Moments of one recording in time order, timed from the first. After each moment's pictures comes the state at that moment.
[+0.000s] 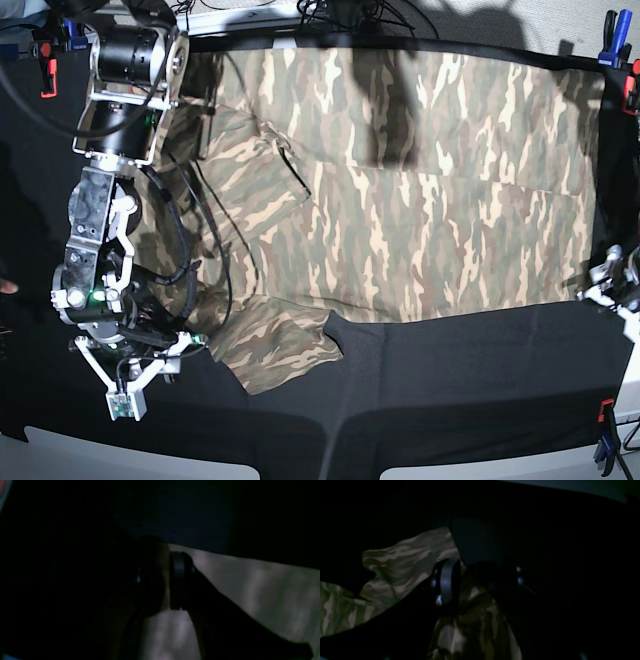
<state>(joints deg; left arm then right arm) -40.8 -31.3 13.3 17.5 -42.3 -24.8 24.3 22.4 8.4 11.2 87.8 1.9 24.6 -50.3</state>
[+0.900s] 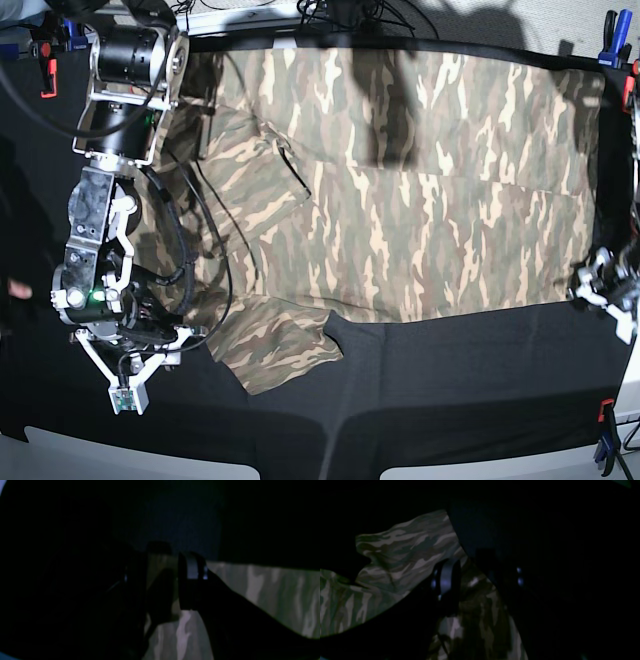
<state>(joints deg) -38.9 -30.2 13.3 17.5 -36.3 -24.1 16.3 22.4 8.4 11.2 87.8 2.0 24.6 -55.1</state>
